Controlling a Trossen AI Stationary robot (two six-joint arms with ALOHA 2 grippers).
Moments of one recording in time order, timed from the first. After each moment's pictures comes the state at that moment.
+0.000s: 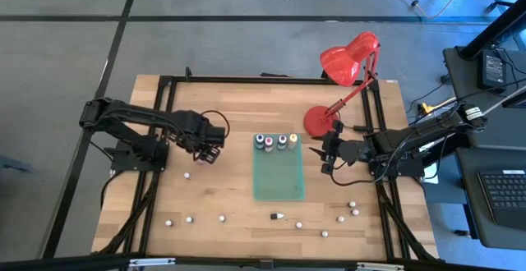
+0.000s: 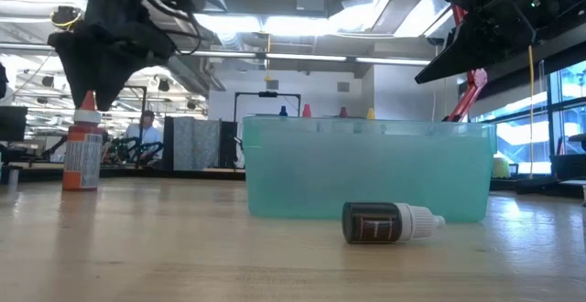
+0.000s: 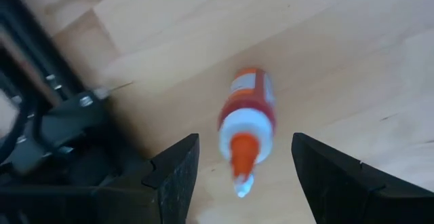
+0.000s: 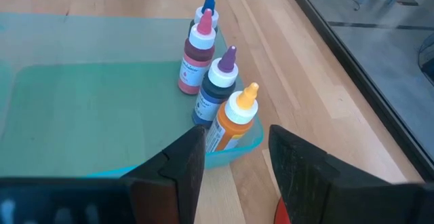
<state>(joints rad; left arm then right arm) 0.01 1.39 1.01 -1.28 -0.02 -1.12 0.28 0.99 0.54 -0.20 0.57 0.13</state>
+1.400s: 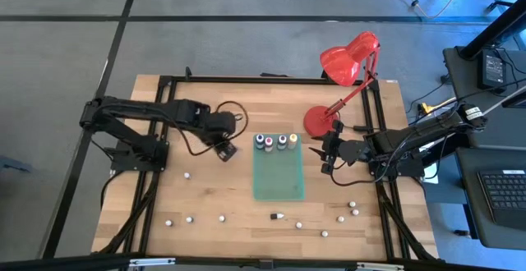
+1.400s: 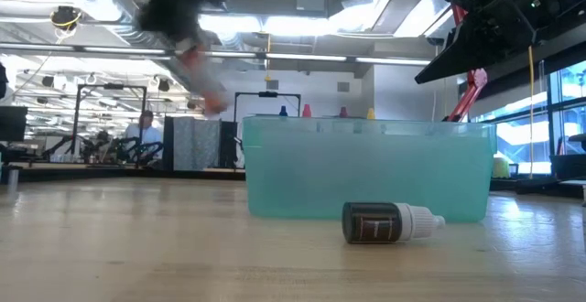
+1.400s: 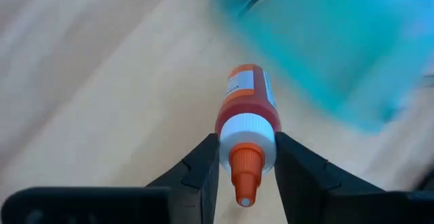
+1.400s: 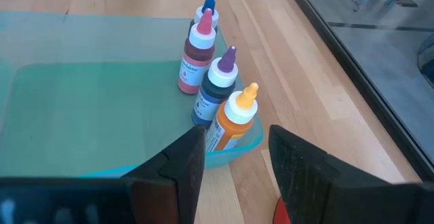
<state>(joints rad) 0.00 1.39 1.29 -1.07 -0.03 -0.75 0.28 0.99 0.54 -0.21 0.57 0.12</state>
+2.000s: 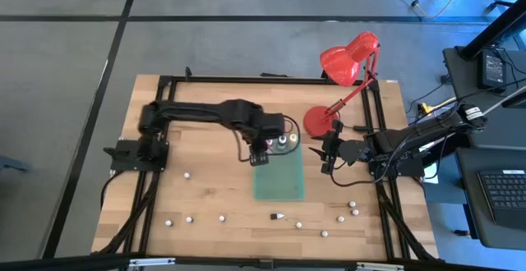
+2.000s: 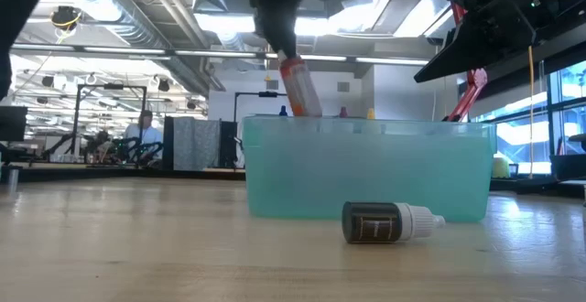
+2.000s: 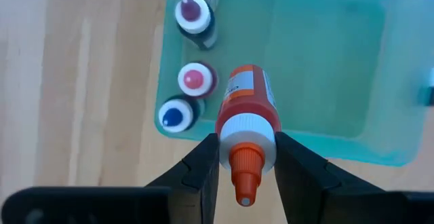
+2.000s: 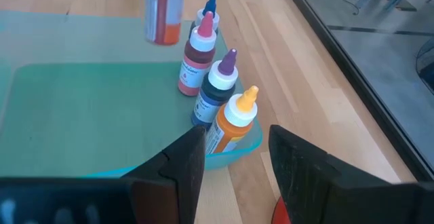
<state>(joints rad) 0.01 1.97 1.95 -1.27 -0.06 -0.16 0.28 0.99 0.54 -0.20 0.58 0.10</state>
